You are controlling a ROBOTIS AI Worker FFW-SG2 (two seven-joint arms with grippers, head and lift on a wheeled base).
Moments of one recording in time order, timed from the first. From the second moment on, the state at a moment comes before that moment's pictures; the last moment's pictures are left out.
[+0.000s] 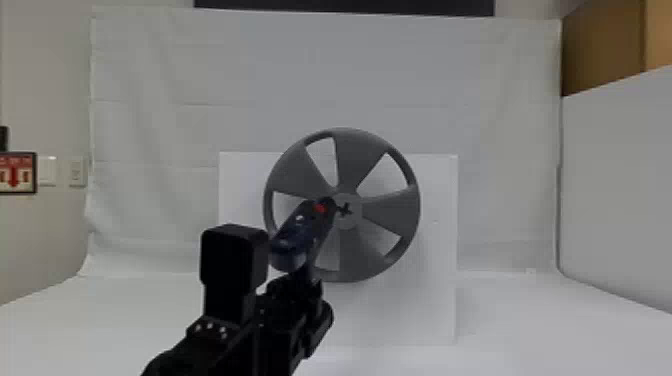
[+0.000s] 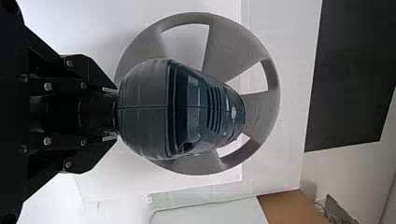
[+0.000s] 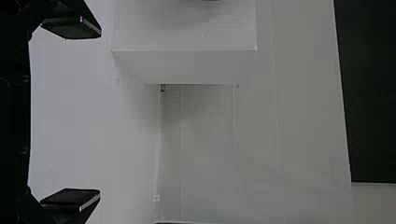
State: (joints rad) left arm -0.48 0.14 -0.35 -2.24 0.28 0.87 0.13; right arm -0.39 -0.41 -0.81 -2.17 -0.04 1.14 1.00
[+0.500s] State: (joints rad) left arm -0.53 0.12 -0.36 -2.17 0.32 0.85 0.13; right arm -0.40 -0.41 -0.79 -2.17 -0.03 1.14 1.00
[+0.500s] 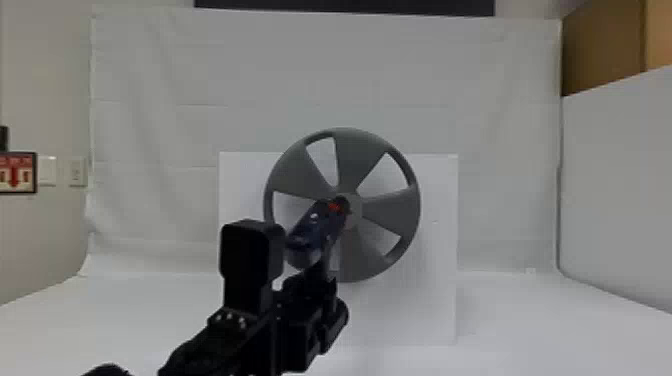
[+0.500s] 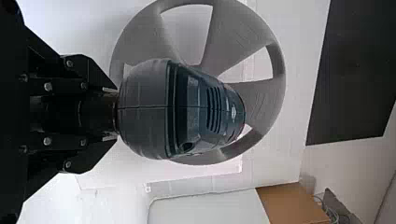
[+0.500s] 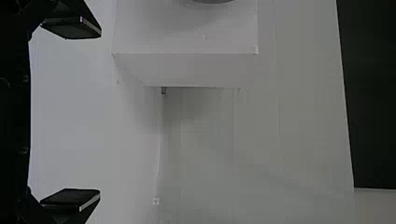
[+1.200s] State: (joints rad) left arm -0.57 0.11 -0.37 -2.08 0.31 0.83 0.13; right arm -0.40 -0.41 -0.77 -2.17 -0.02 1.15 1.00
